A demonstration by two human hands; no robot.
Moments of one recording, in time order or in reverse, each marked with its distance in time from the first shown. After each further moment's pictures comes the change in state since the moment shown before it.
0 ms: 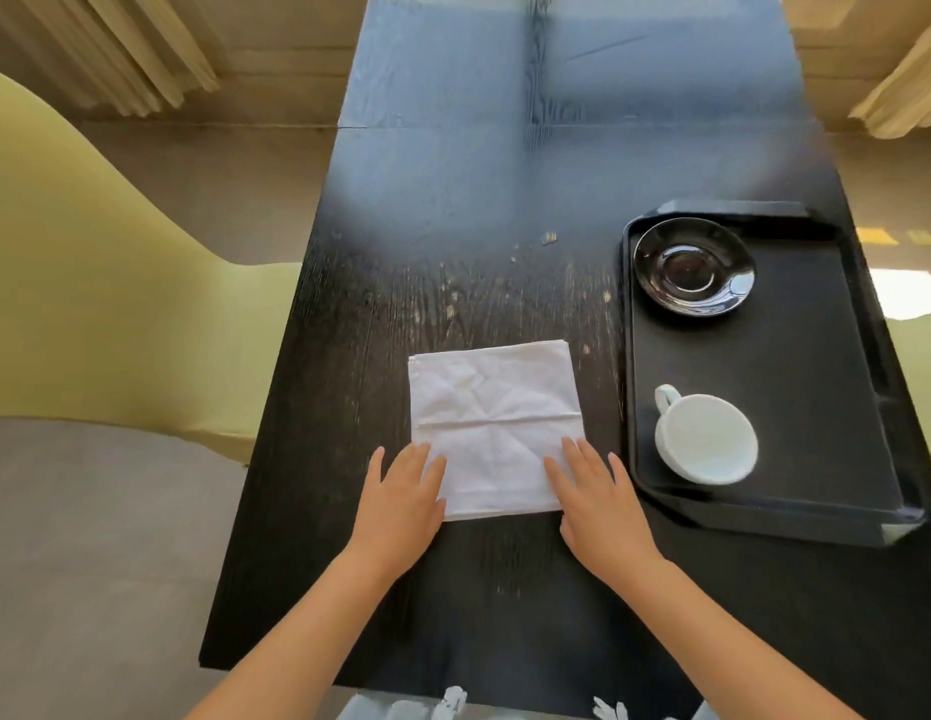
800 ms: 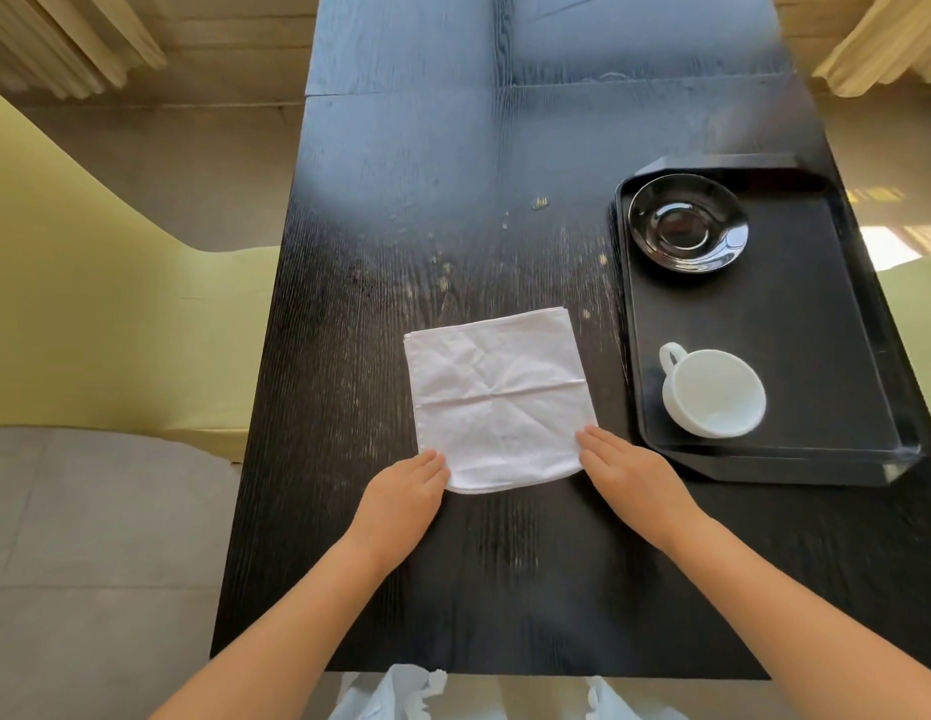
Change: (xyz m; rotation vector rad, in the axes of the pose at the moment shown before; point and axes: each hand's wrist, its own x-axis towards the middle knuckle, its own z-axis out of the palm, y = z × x) left_hand -0.008 -0.024 0.026 -0.189 0.111 0.342; right_hand -0.009 0.025 0.011 0.048 0.214 -0.248
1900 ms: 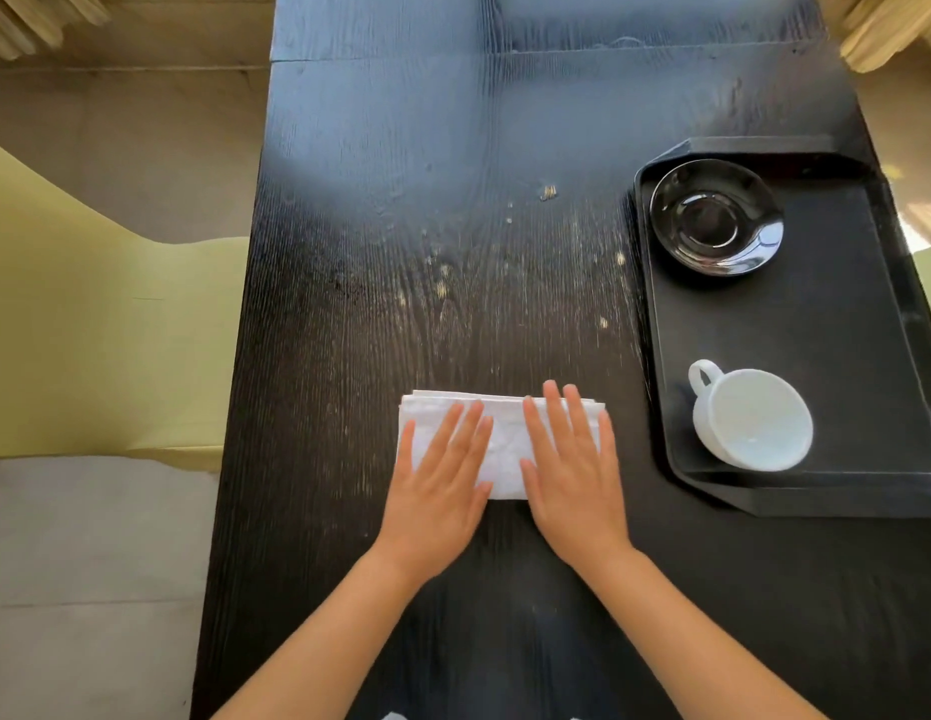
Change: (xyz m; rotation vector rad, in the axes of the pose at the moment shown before) left_hand 0.045 -0.002 0.018 -0.053 0.099 -0.077; right_hand 0.070 -0.060 0.018 0.071 0.048 0.405
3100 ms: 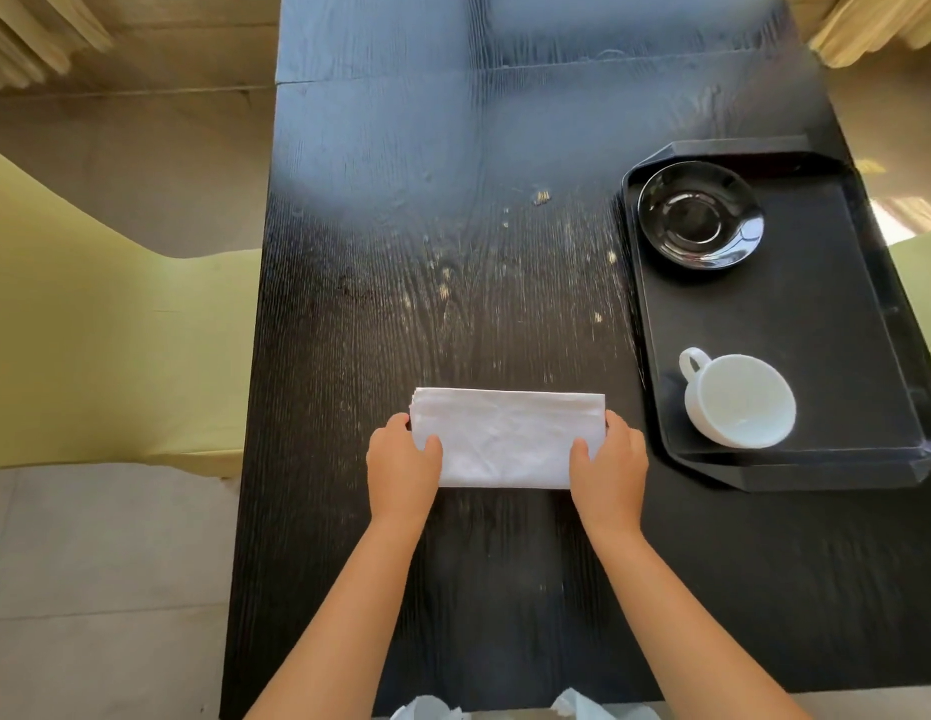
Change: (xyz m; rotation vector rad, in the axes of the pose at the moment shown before) left_hand 0.019 -0.005 -0.041 -0.574 0.017 -0.894; right_hand -0.002 0.000 -0.017 0.621 0.079 0.795
